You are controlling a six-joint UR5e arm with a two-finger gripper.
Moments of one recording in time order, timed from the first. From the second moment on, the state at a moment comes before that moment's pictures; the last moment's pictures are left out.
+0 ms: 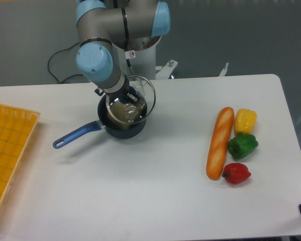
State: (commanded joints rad) arm 2.20 -1.69 -1.82 -1.47 1.78 0.80
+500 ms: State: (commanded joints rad) arm 2.18 -1.70 -1.82 -1.47 1.78 0.75
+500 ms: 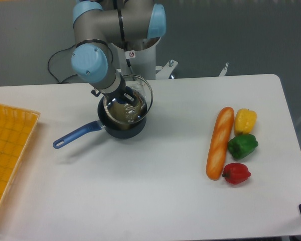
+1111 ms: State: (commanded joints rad) arm 2.16 -1.73 -1.82 -1.47 1.80 0.71
